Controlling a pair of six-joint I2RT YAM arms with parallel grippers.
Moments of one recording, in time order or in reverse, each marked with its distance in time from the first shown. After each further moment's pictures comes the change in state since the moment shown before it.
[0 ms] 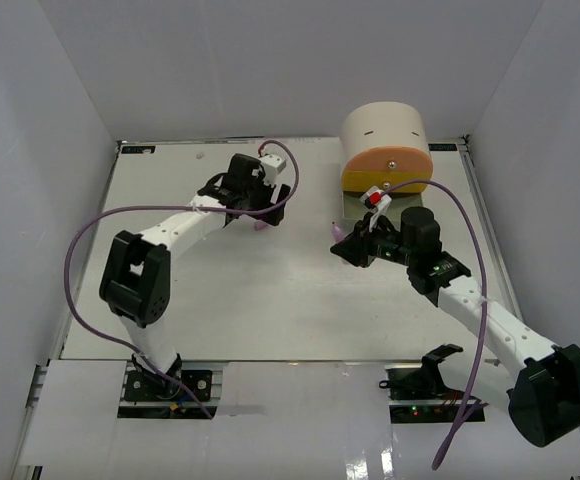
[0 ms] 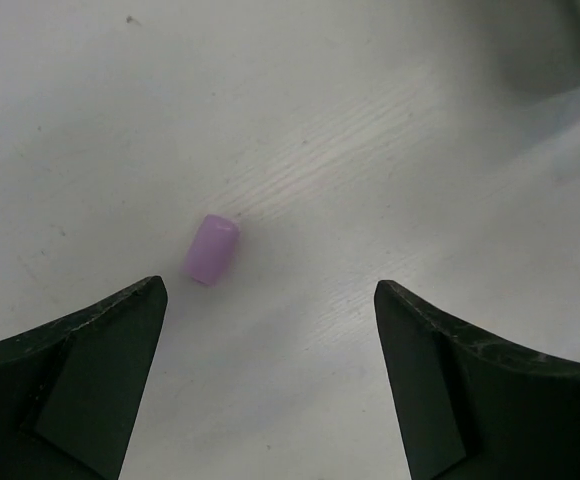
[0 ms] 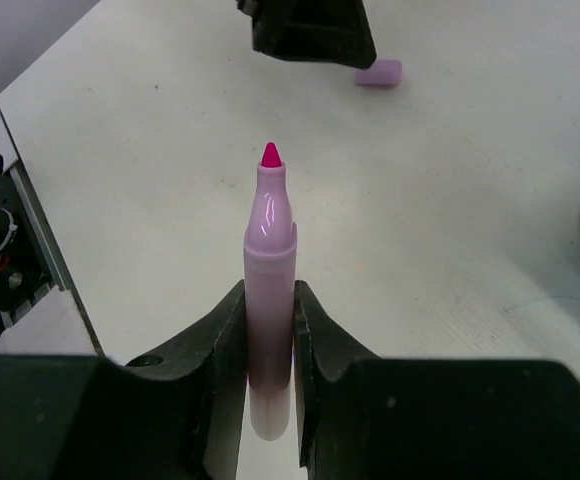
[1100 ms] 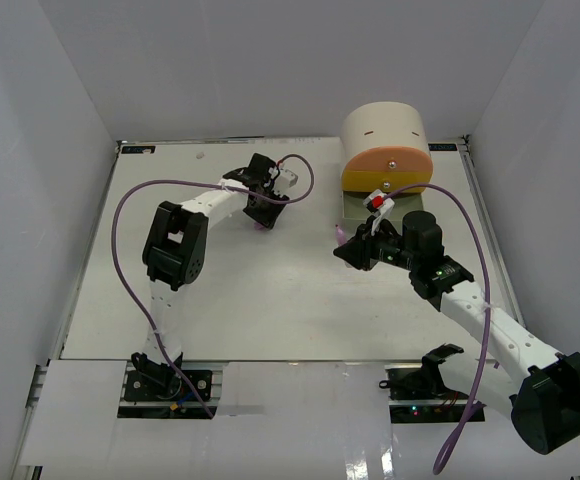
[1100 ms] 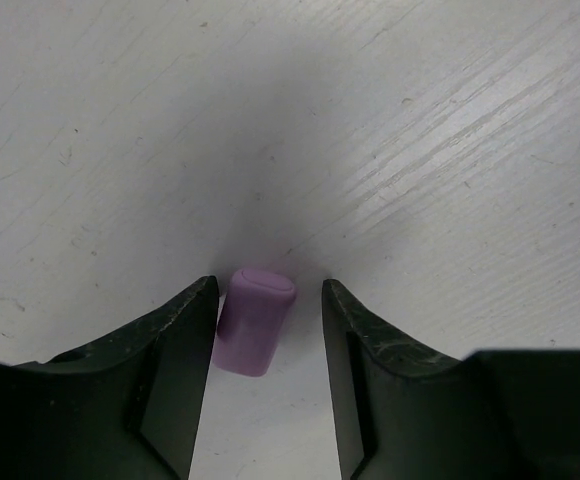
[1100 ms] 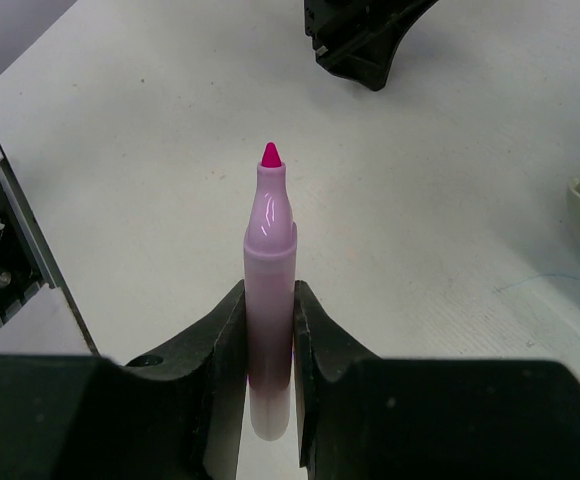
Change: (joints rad) left arm 0.025 0.468 0.371 -0.302 -0.029 0.238; right arm 0.000 -0.059 -0.035 -0.037 0.048 -0.003
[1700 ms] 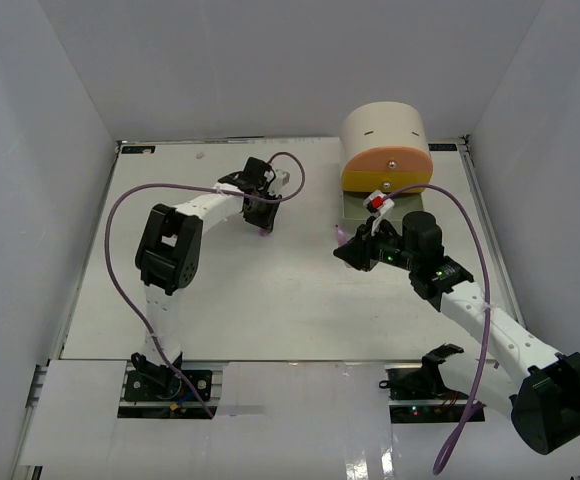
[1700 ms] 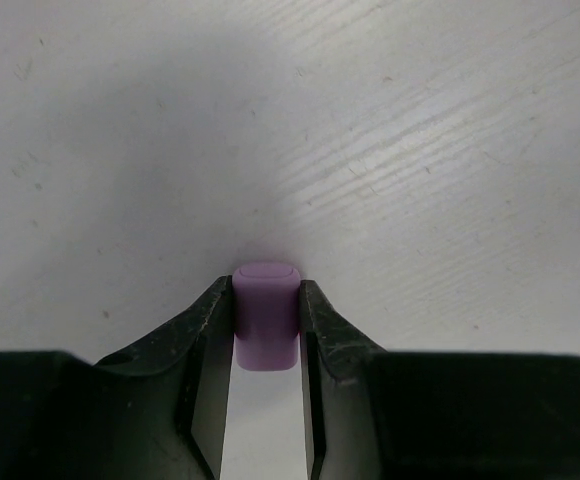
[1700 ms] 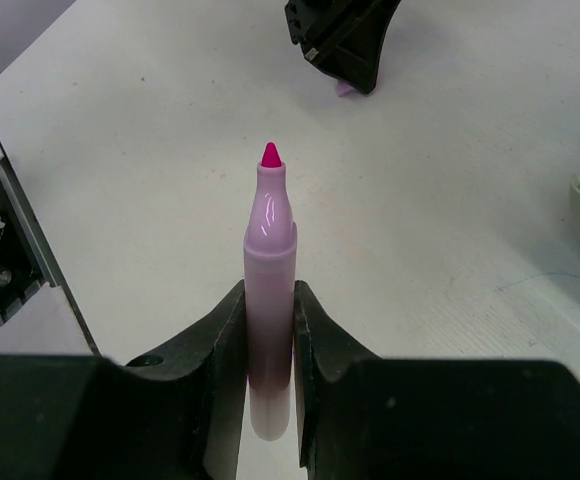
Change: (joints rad) left arm 0.007 -0.054 -0.085 0.047 0.039 -0.183; right arm 0.000 -0.001 -0.004 0.001 0.001 0.000
